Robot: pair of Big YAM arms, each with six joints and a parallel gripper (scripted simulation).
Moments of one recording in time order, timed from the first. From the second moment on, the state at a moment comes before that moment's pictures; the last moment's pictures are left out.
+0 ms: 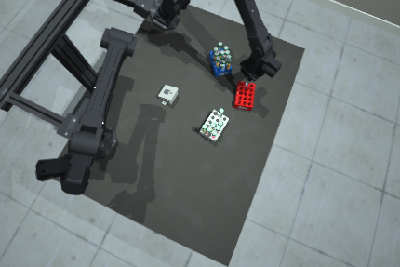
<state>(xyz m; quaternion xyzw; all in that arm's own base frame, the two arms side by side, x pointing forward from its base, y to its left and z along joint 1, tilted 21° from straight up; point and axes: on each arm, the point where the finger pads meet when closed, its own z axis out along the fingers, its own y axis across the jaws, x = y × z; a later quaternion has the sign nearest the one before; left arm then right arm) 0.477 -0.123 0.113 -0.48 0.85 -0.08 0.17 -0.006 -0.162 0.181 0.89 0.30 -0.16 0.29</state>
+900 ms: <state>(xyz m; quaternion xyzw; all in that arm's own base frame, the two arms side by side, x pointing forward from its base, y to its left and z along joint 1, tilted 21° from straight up) 0.479 -0.123 0.110 -0.48 0.85 -0.08 0.17 -0.006 -0.162 0.181 0.89 0.30 -0.16 0.29</state>
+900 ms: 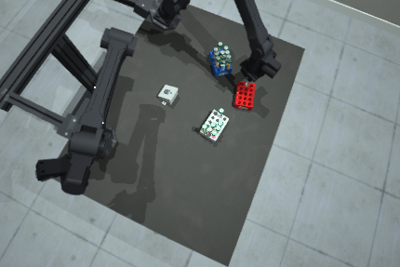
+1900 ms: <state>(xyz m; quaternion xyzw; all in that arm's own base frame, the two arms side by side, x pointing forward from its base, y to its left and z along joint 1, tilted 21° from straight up) 0.482 -0.122 0.102 -0.48 0.85 -0.08 0.17 -0.006 -0.162 0.181 0.89 0.30 -0.16 0.29</state>
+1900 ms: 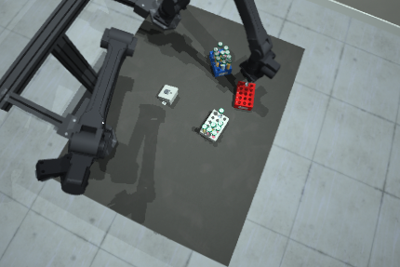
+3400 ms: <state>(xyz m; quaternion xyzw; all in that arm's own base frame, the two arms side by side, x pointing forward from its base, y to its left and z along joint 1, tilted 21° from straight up) 0.482 -0.122 0.102 -0.48 0.85 -0.08 0.17 -0.006 -0.162 0.181 0.89 0.30 -0.16 0.29</state>
